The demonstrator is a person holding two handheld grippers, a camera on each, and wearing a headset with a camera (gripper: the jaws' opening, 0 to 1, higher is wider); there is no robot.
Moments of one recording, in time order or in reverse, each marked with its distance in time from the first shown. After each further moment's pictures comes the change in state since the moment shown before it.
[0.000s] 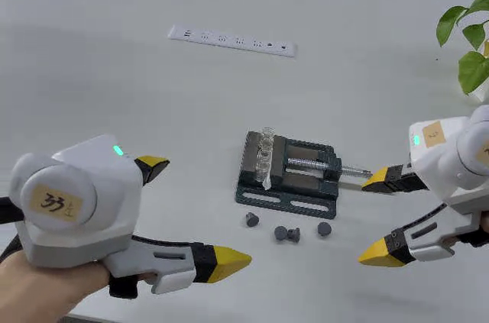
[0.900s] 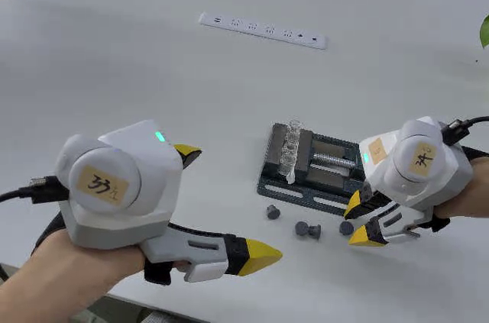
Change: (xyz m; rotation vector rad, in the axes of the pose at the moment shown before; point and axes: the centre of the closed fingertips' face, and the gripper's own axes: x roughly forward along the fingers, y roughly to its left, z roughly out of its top) left arm 0.007 -0.003 0.003 -0.025 -0.016 -0.001; right arm 0.048 -0.002 0.001 -0.217 0.159 0.149
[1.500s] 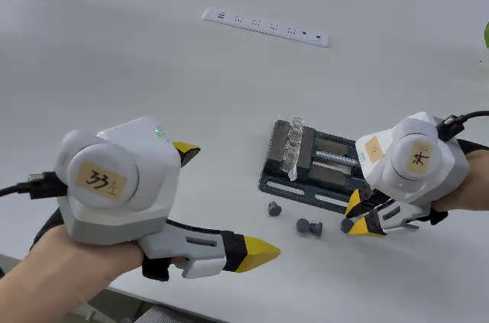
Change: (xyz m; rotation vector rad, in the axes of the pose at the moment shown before) left arm -0.004 0.002 -0.004 -0.014 -0.002 0.002; right arm 0.000 -0.003 0.001 -0.067 0.038 -0.005
